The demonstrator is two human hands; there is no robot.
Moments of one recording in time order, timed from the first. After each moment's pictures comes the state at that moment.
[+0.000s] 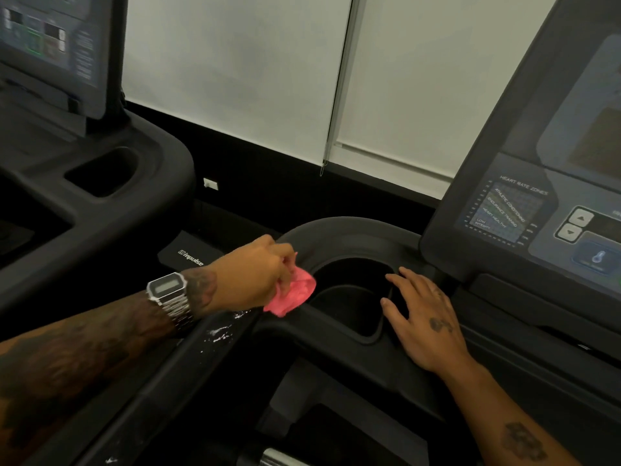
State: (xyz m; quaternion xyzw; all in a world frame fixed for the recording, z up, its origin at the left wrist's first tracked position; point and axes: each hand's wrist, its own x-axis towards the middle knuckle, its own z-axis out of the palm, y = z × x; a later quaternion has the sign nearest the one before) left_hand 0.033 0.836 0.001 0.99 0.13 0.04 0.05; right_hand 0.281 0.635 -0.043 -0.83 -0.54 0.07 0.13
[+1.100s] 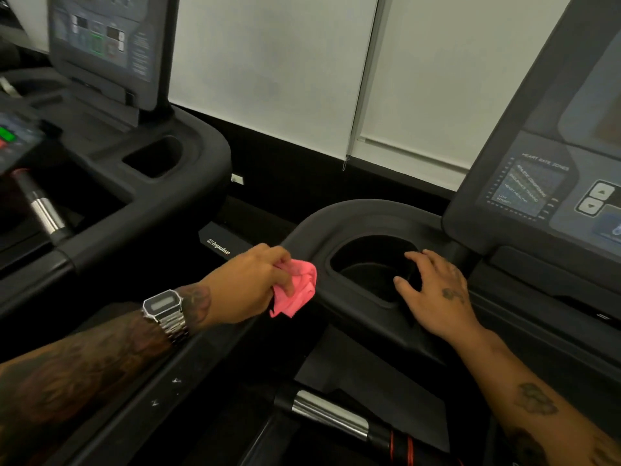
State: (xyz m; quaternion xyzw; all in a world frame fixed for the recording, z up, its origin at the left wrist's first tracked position) left_hand -0.043 0.784 -0.019 0.97 0.21 0.08 0.09; right_hand 0.255 0.635 -0.036 -0.84 -0.51 0.06 0.16
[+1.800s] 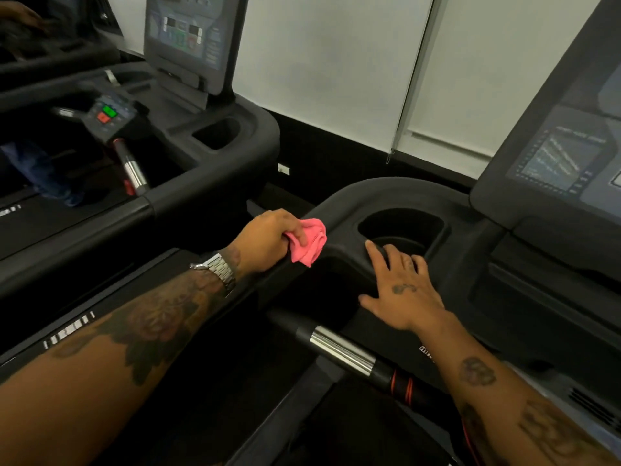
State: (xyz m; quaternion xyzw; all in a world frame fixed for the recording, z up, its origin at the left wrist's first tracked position) left_hand -0.064 0.745 -0.011 0.89 0.38 0.17 0.18; right_hand 0.179 0.616 -0.055 -0.72 -0.69 0.04 0.01
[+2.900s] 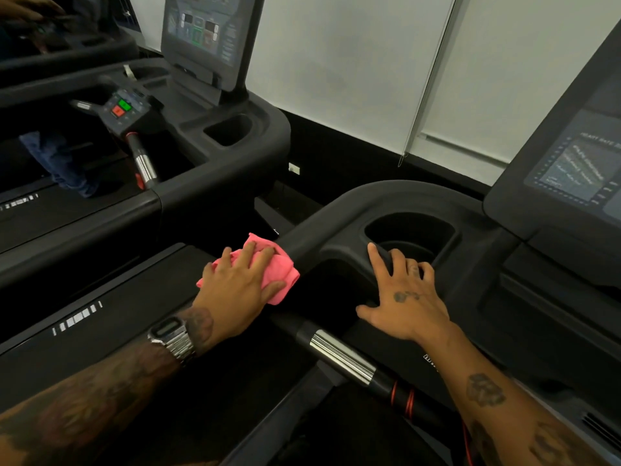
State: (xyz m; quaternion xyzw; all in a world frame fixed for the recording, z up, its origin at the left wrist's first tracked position) left_hand -0.108 0.671 -0.048 0.83 0.56 0.02 0.02; right_hand 0.175 0.617 -0.051 -0.71 -0.70 0.06 -0.02
